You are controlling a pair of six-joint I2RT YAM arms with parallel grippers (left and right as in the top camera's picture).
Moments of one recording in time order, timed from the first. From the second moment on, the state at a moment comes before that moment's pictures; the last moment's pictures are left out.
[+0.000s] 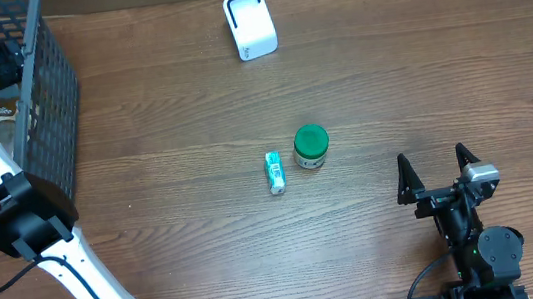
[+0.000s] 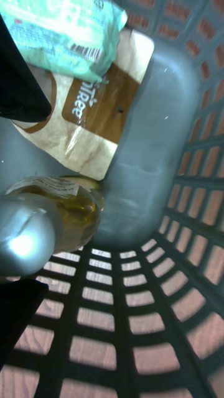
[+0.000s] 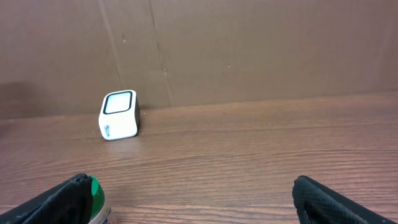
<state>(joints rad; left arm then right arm) 0.47 2.45 2.63 -1.30 0.20 0.12 0.00 0.01 0.02 -0.02 -0.10 0.12</state>
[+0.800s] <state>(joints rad) 0.47 2.50 2.63 -1.32 0.18 0.15 0.00 0.01 0.02 -0.02 -0.10 0.12</state>
